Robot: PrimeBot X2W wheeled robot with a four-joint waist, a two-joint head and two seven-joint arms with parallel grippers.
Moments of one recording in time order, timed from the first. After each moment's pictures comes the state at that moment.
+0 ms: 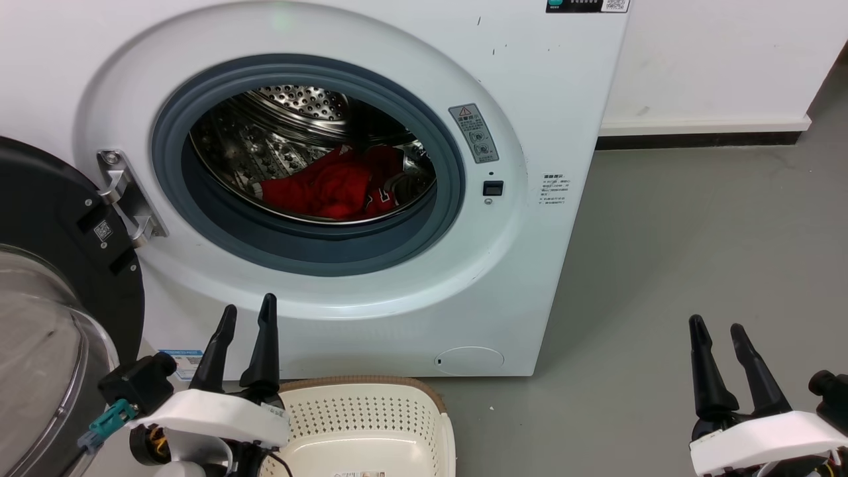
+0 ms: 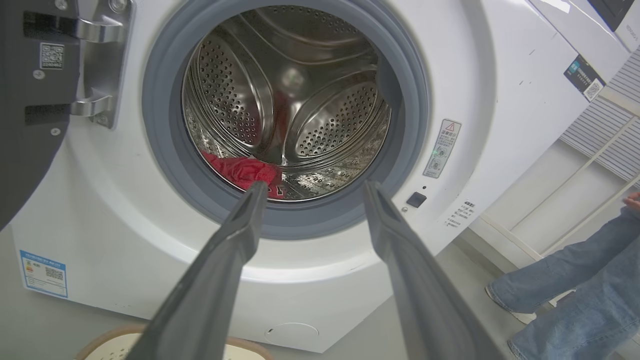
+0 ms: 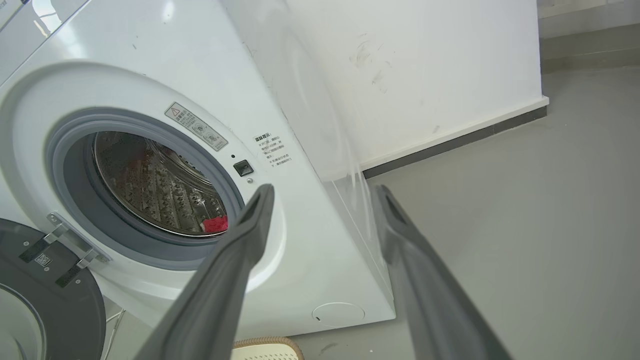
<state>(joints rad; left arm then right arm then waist) -0.08 0.09 -0.02 0.15 -0.62 -0.13 -0.13 0.05 -0.05 -0.07 0.02 0.49 0.13 -0.07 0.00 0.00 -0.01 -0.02</state>
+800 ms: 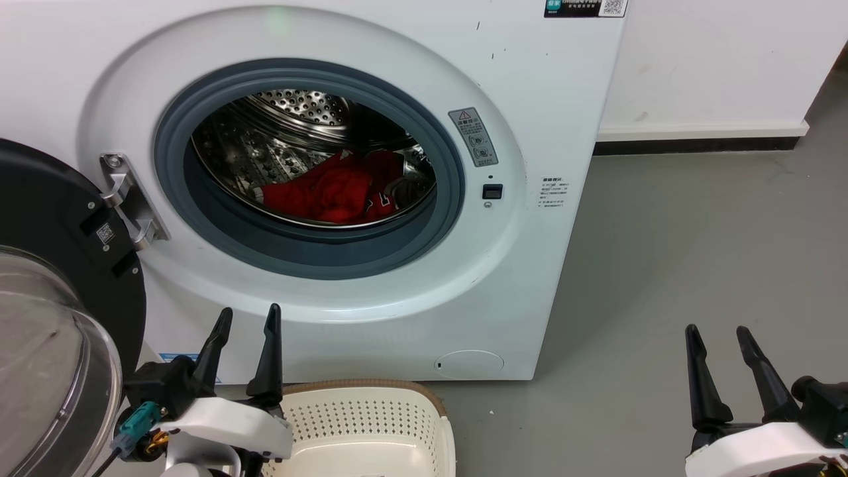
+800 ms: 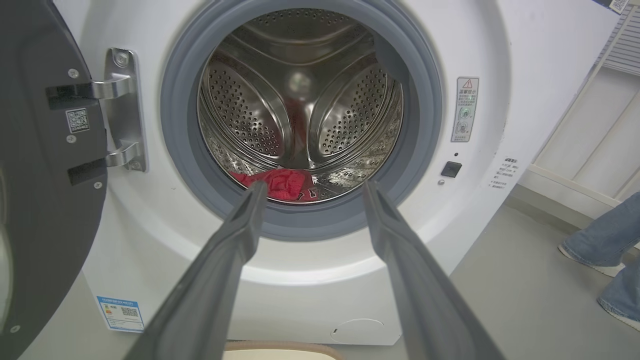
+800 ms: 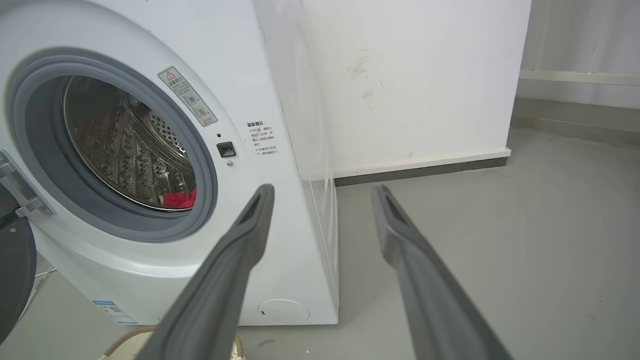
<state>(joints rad) -0.09 0.11 -0.02 0.20 -0.35 -0.13 -0.19 0.08 -0.05 -0.07 -0.02 0.23 0.13 -0.08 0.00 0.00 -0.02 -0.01</state>
